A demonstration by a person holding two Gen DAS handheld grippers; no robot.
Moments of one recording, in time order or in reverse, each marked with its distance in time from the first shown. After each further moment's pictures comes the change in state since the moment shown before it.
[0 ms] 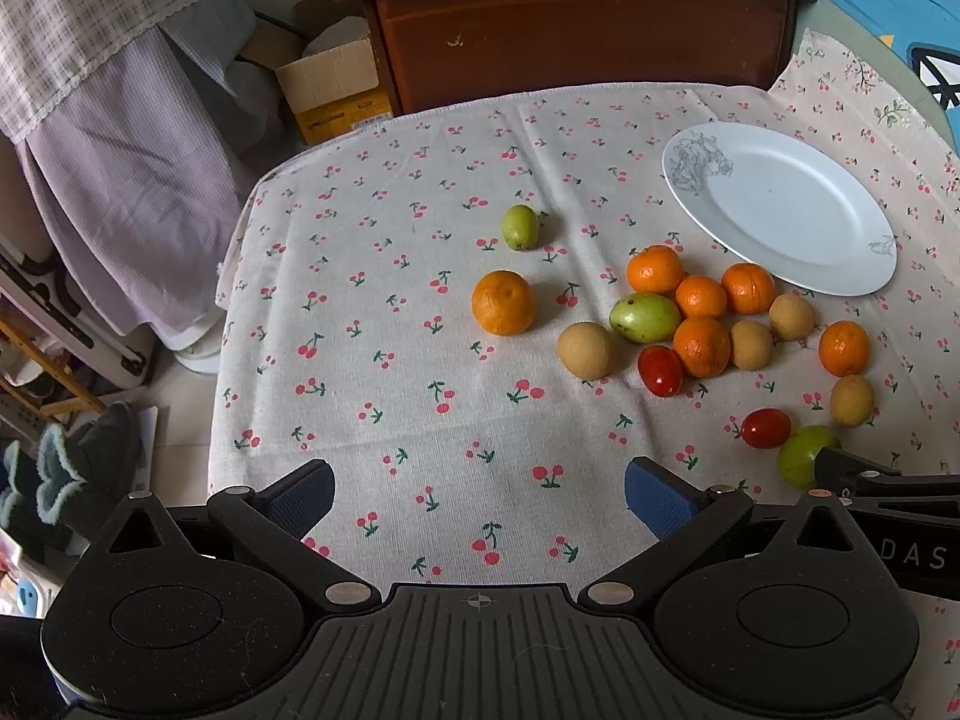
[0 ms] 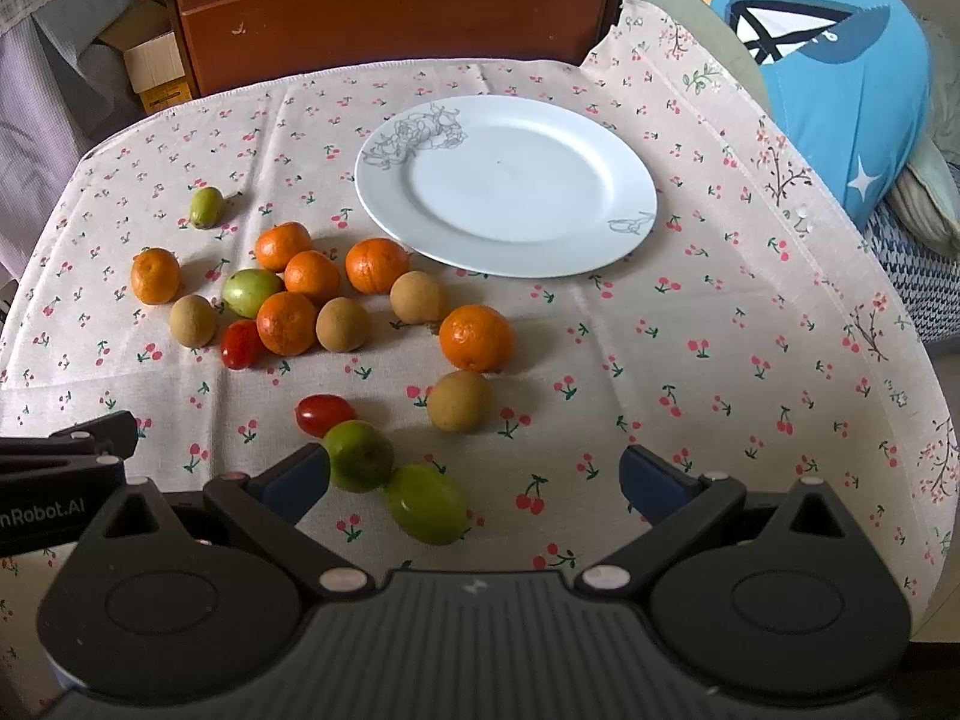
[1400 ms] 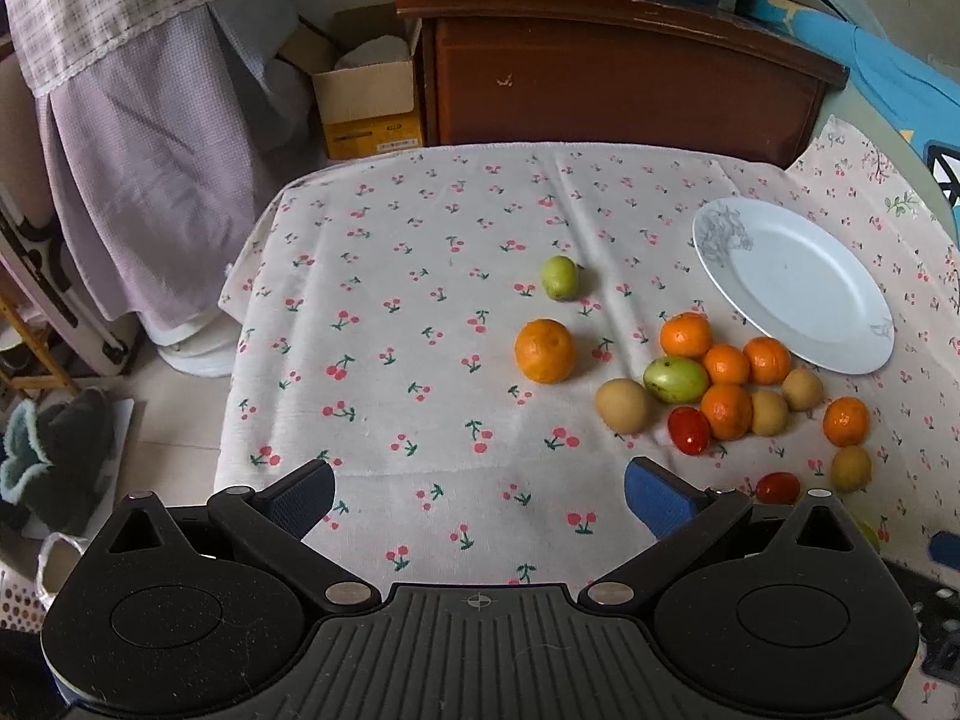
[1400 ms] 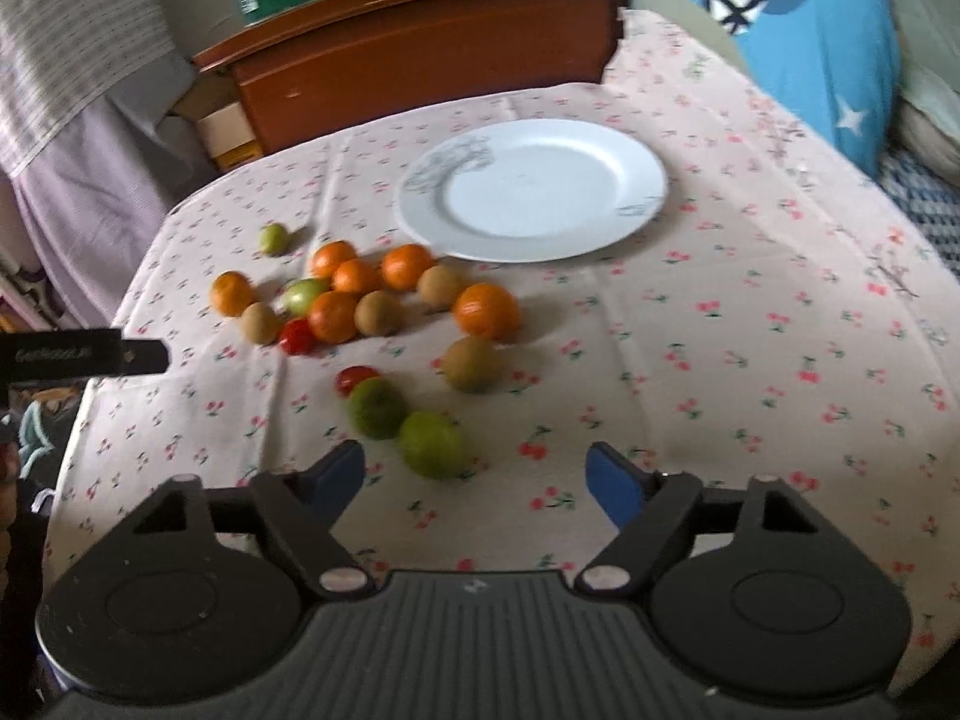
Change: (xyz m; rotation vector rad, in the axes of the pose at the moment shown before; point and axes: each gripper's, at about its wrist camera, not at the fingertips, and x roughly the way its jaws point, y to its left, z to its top) left arm 0.001 0.039 0.000 -0.120 -0.093 -0.076; right arm -0.017 -0.044 -0.042 0.057 -0.112 0.250
